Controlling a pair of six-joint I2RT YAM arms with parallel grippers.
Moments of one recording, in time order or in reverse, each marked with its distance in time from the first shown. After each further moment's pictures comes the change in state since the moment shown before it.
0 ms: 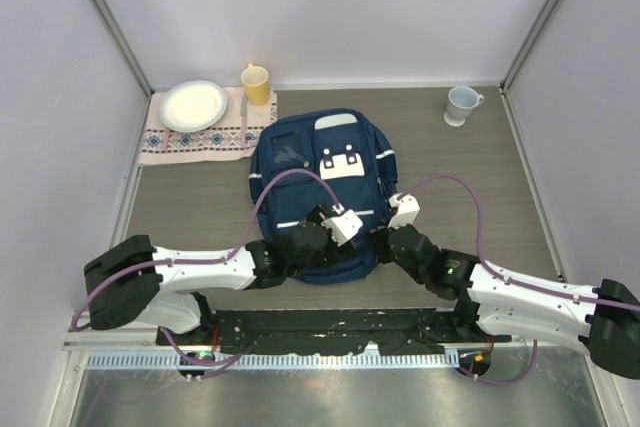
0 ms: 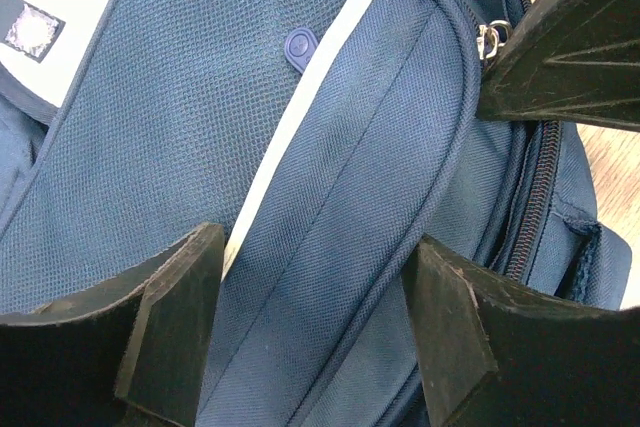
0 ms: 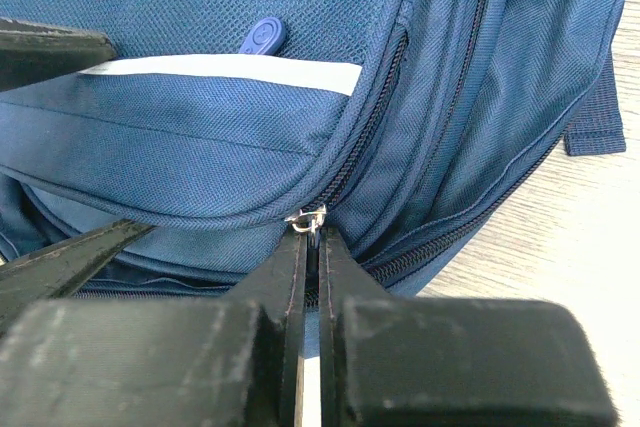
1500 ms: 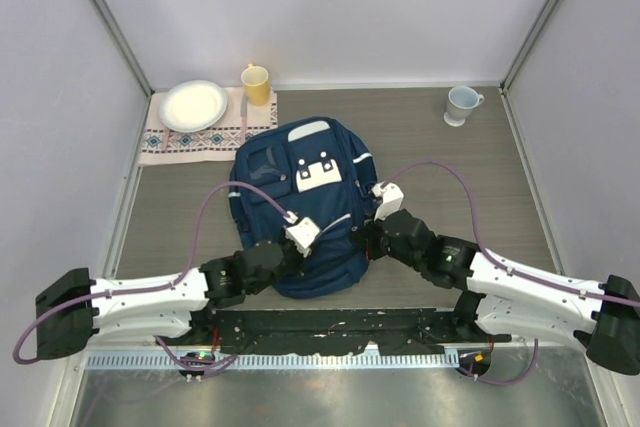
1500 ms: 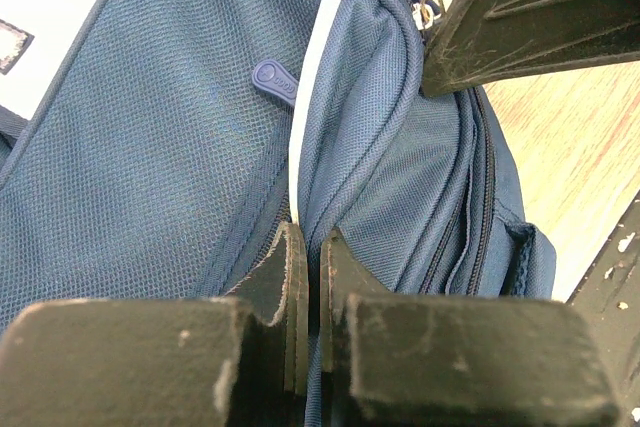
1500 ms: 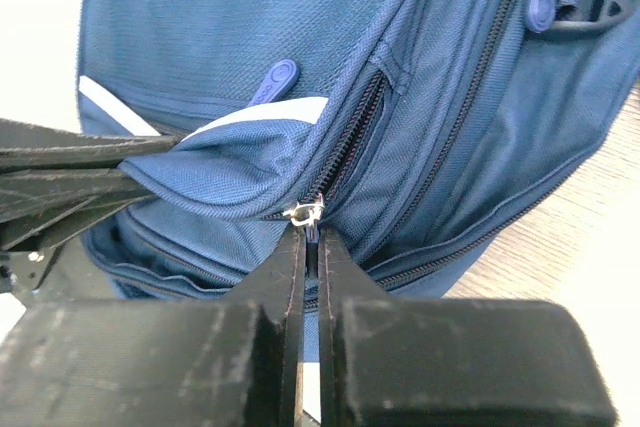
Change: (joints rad) left arm -0.014 -0.422 -0.258 -0.002 0.042 -0.197; right arm -0.013 0.032 0.180 -0.101 -0.220 -0.050
